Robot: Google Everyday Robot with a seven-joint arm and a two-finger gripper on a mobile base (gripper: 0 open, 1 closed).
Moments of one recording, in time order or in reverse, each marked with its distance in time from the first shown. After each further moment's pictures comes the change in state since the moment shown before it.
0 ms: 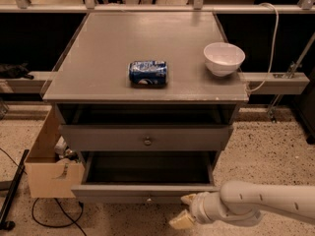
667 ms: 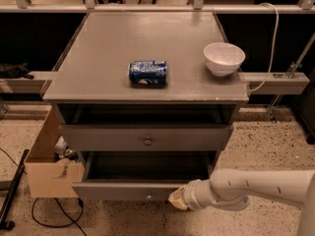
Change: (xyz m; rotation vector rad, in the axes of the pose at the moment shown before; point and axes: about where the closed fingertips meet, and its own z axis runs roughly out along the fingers) arm -0.034 -0.032 0.019 0.025 -0.002 -0.061
